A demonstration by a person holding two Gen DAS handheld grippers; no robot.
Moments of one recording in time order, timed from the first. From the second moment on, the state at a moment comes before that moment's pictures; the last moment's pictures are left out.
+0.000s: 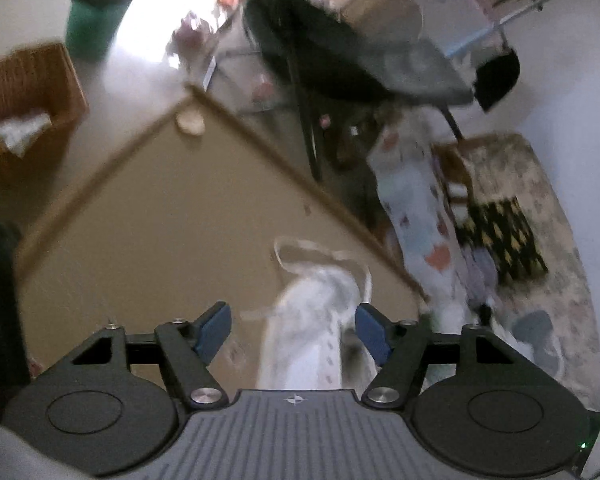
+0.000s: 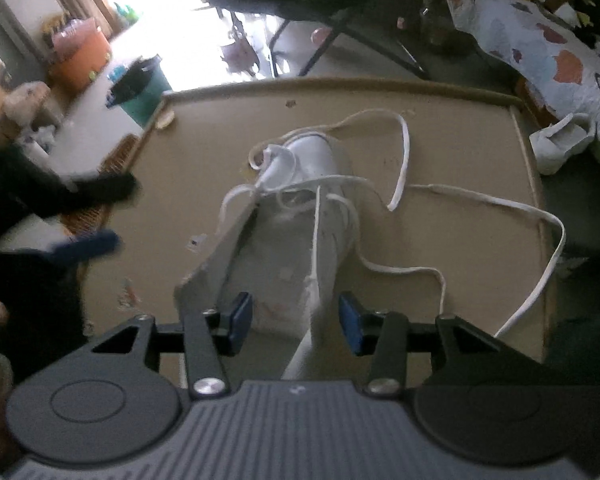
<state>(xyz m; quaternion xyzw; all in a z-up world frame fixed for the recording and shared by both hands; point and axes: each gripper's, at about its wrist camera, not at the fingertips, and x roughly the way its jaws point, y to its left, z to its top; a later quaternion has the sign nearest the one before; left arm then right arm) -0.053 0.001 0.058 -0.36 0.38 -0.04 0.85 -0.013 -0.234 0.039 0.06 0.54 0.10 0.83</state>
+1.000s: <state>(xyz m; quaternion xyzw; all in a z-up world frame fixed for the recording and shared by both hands) -0.016 0.053 0.021 -0.45 0.43 -0.01 0.78 -0.014 -0.239 0.000 0.06 0.54 0.06 0.83</state>
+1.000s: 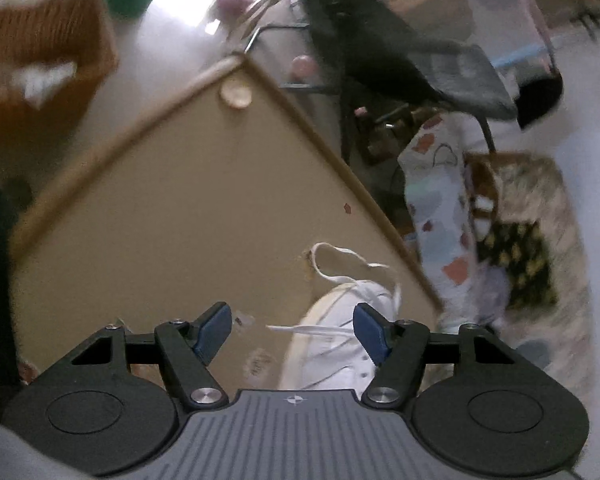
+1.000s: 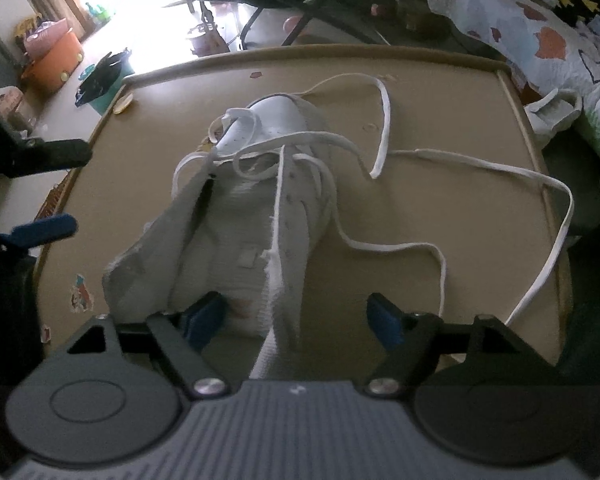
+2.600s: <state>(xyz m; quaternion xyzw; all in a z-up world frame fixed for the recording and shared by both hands) -0.011 0.002 -0.044 -0.63 0.44 0.04 0.65 0.000 -0.235 0.000 0.03 0.53 0.05 0.85</state>
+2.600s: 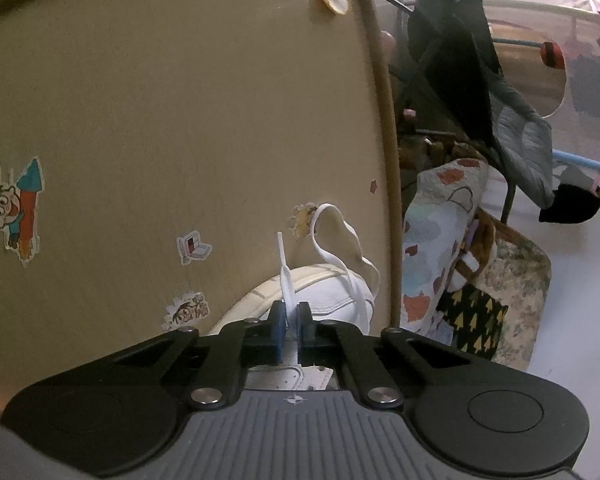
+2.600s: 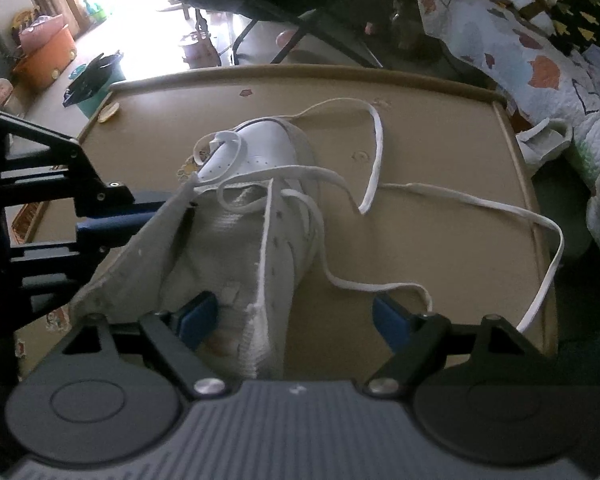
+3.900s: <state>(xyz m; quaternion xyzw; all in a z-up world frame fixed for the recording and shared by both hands) 0.010 0.028 -0.018 -0.39 0.50 0.03 0.78 -0.004 -0.230 0.001 0.02 0.52 0.05 0.85</state>
